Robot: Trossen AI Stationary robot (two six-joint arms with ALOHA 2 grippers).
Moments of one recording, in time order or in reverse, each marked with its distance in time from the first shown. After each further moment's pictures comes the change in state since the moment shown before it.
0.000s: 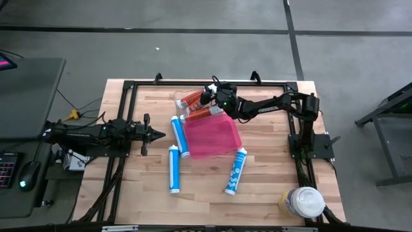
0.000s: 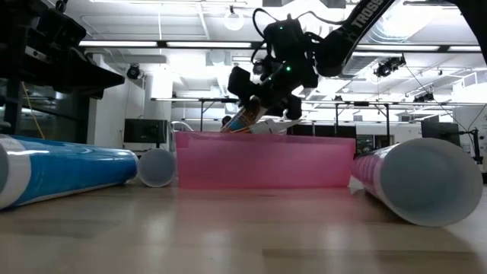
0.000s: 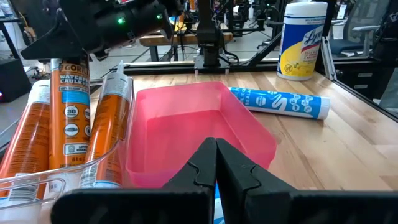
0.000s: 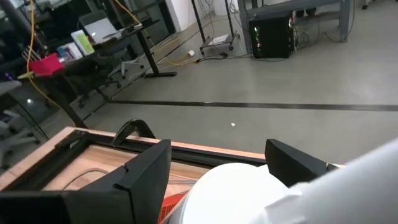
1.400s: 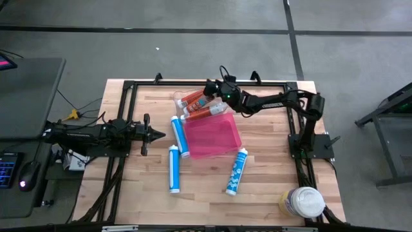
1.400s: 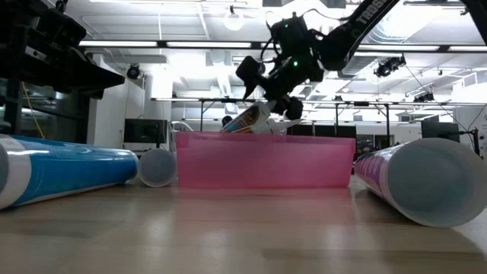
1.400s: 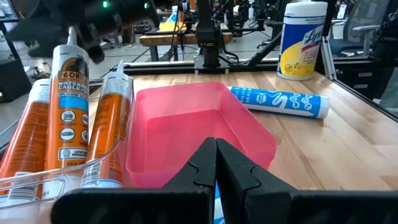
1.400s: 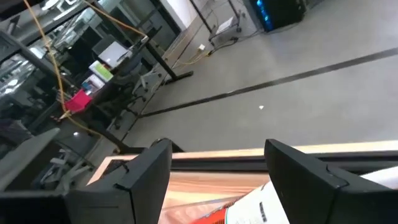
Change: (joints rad) left arm 0.000 0.000 0.000 0.000 0.000 0.000; right arm -0.059 -0.075 -0.005 -0.016 -0.145 0.319
